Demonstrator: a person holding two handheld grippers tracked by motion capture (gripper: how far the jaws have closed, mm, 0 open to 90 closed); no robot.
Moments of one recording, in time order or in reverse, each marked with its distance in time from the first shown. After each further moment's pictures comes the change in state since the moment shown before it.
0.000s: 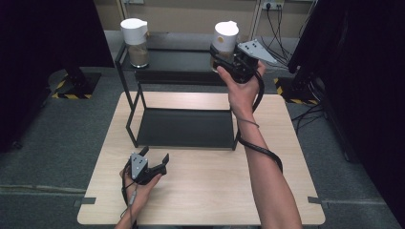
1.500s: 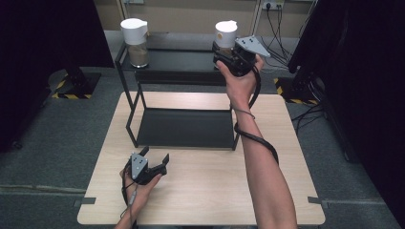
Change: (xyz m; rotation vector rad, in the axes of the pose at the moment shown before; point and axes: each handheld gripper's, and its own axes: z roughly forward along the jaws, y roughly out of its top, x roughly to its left) left arm 0.000 0.000 0.000 0.000 -0.003 0.004; right arm 0.000 -0.003 0.025 0.044 -0.108 -0.026
